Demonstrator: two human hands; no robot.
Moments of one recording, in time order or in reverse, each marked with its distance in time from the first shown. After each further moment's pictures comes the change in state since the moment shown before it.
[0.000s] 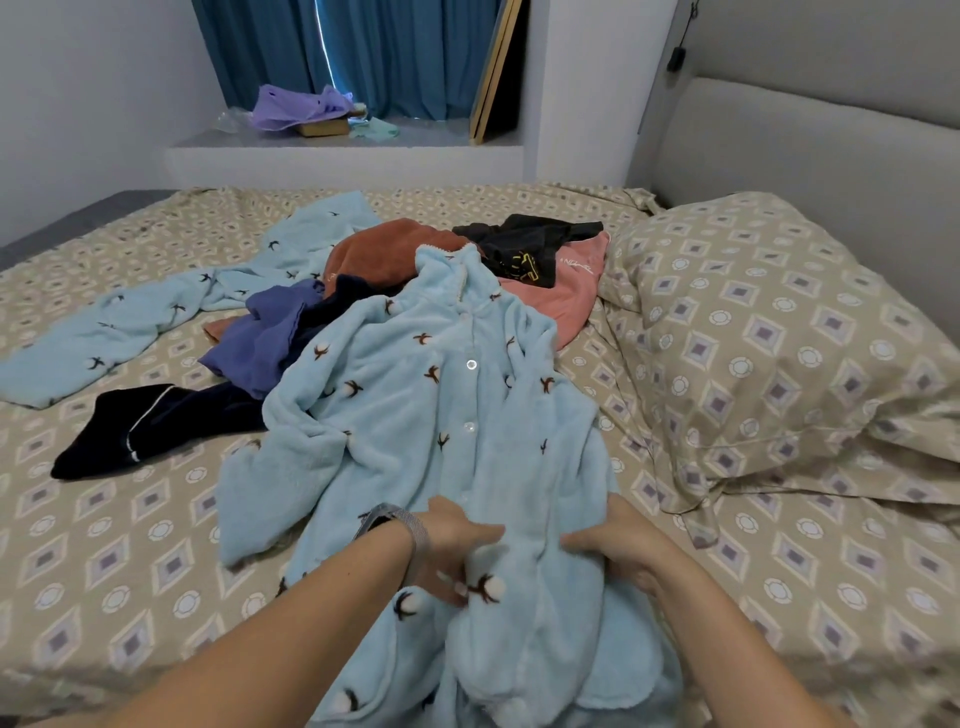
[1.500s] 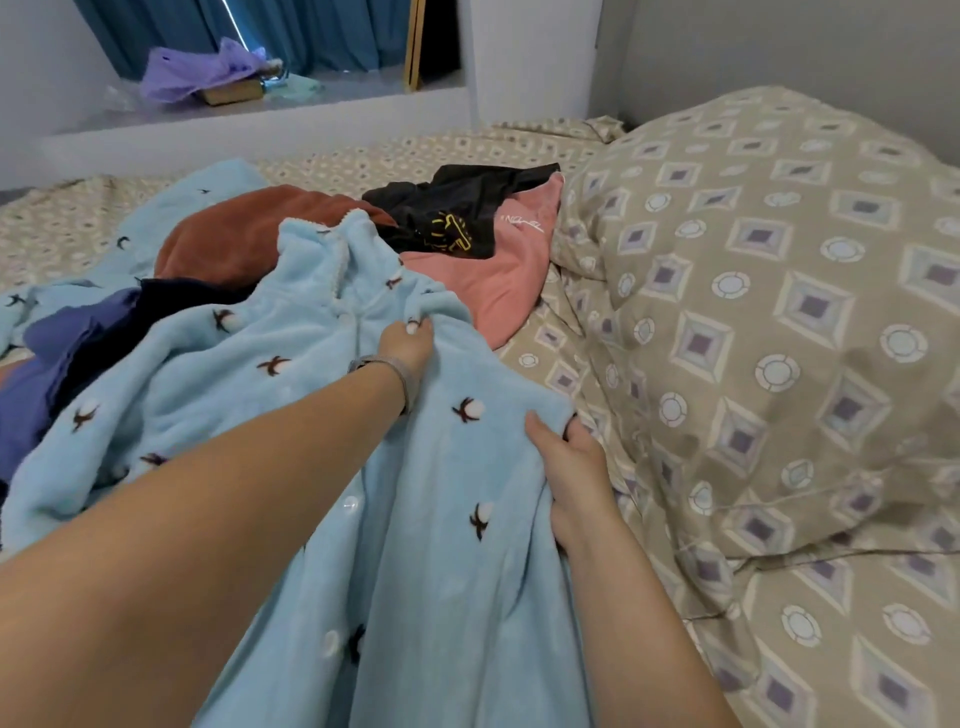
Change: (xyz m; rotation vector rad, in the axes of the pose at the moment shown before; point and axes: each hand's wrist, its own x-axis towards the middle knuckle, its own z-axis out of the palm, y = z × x) left_hand 0.267 0.203 -0.051 -0.066 0.682 0.382; right_hand 0.173 -0.054 -0.031 0.747 0.174 -0.191
